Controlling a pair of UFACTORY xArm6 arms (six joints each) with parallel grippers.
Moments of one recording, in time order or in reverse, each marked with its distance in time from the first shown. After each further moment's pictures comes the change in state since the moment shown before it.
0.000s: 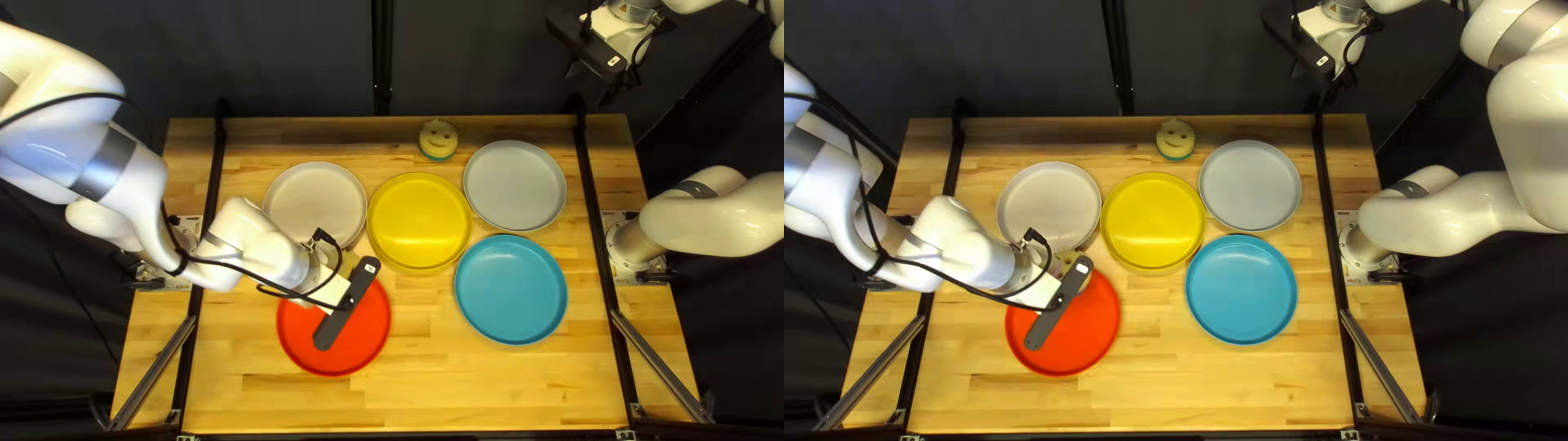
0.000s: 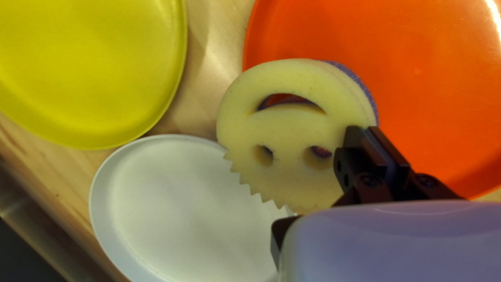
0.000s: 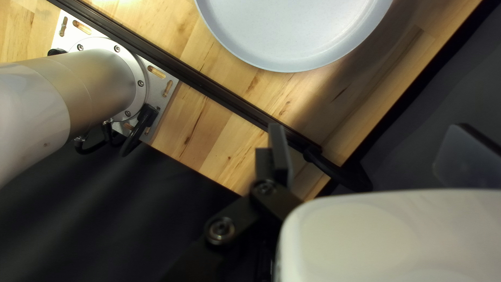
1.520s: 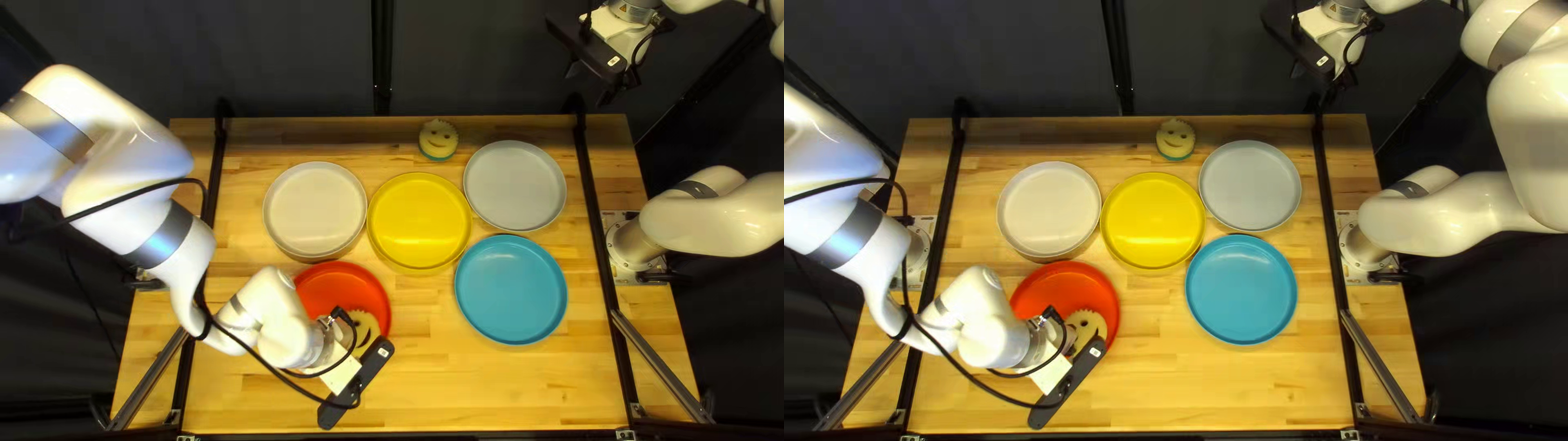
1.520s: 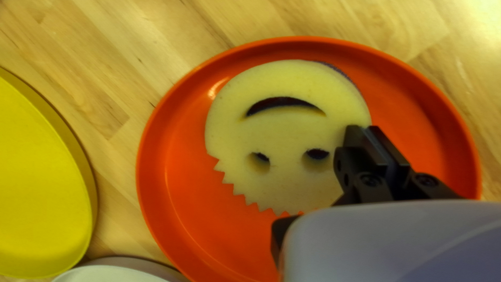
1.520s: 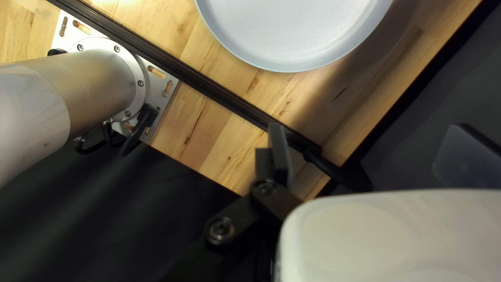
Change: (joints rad) left arm -0.205 0.160 -0.099 0.032 -0.056 -0.161; right arm 0.000 0.000 0.000 0.000 0.000 0.000
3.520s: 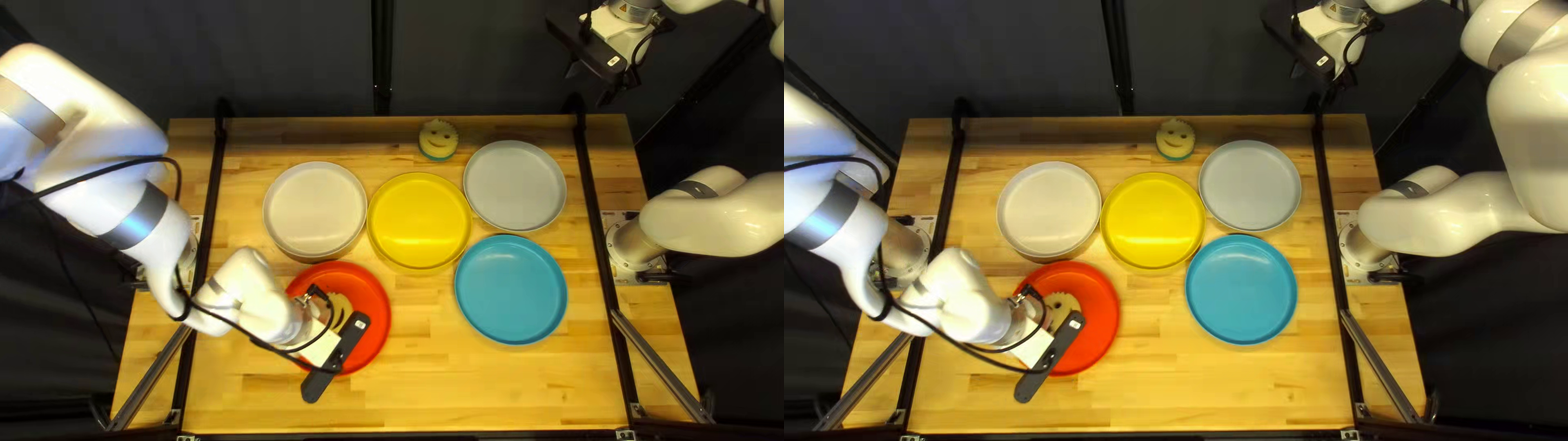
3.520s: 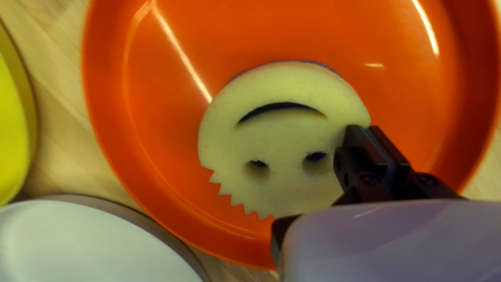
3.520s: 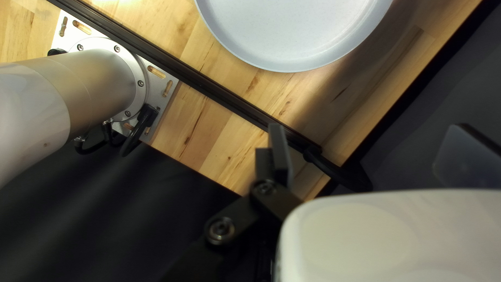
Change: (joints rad) left arm 0.178 -0.004 0.037 -0.069 -0.042 0.179; right arm 0.000 0.000 0.000 0.000 0.000 0.000
